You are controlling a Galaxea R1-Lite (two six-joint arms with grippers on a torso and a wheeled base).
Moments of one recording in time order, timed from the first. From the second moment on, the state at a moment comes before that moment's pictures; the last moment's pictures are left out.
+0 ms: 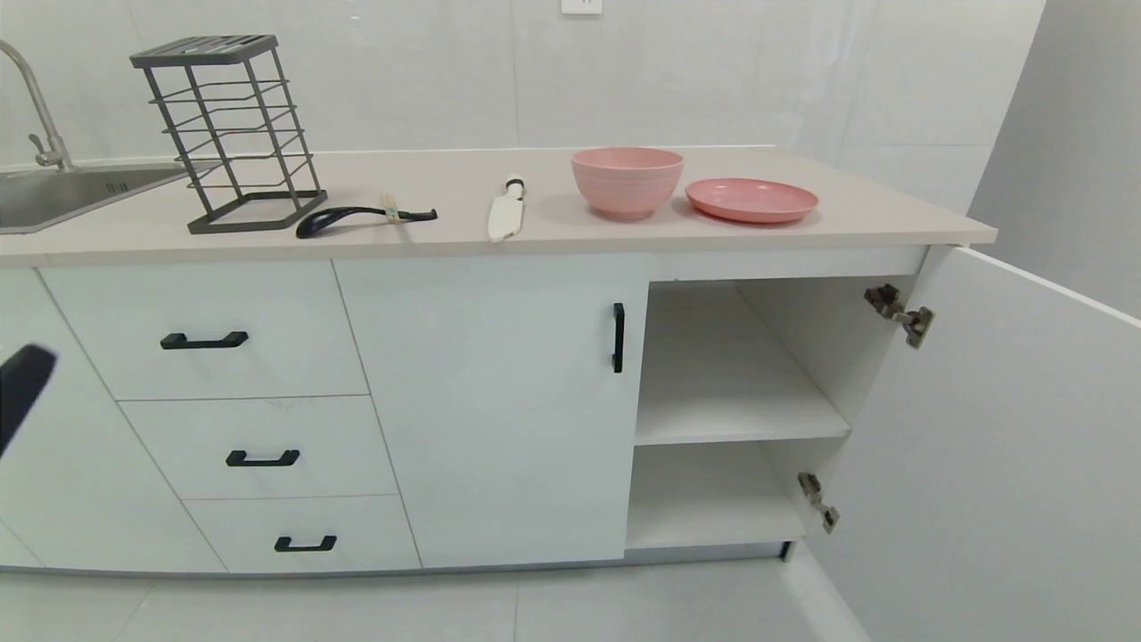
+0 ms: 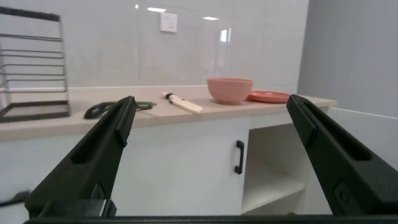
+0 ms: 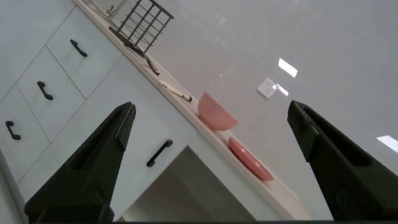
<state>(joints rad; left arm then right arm) -0.11 0.81 -0.07 -1.22 -0.28 -0.20 -0.02 0.64 -0.04 -1.13 0.83 -0.37</state>
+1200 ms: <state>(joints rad) 0.06 0.08 0.00 0.00 -0.07 0.00 0.00 0.00 0.00 -0.06 0.19 -0.04</state>
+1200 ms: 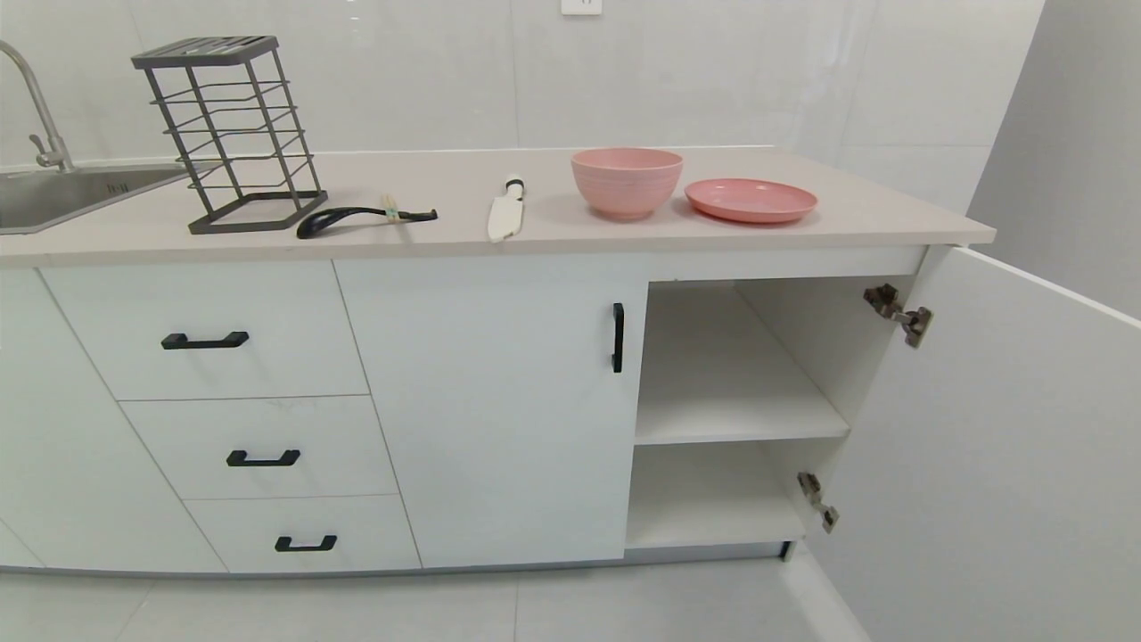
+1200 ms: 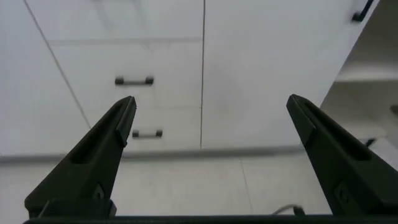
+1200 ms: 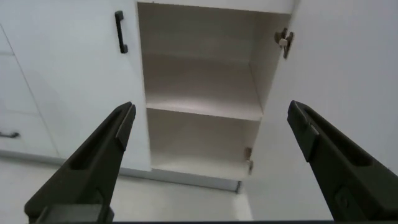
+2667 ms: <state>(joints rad) 0.00 0.00 0.00 0.00 -0.06 0.01 0.00 0.00 0.00 0.00 0.00 -0.01</state>
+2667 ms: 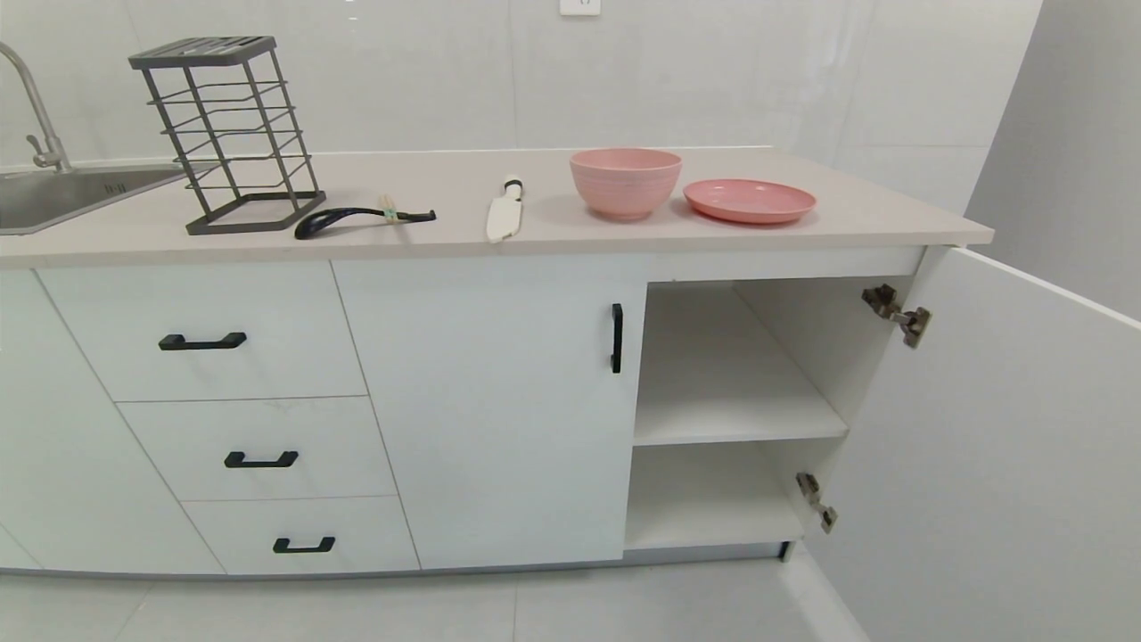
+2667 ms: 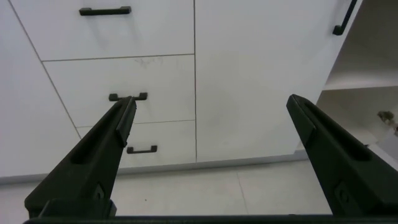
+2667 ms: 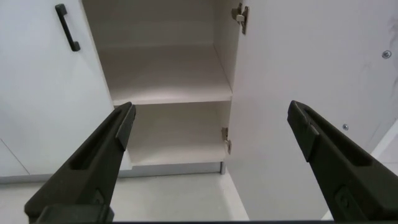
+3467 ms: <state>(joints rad) 0.00 0.00 0.00 0.00 -0.05 0.01 0.00 0.00 0.00 0.00 0.00 -0.01</state>
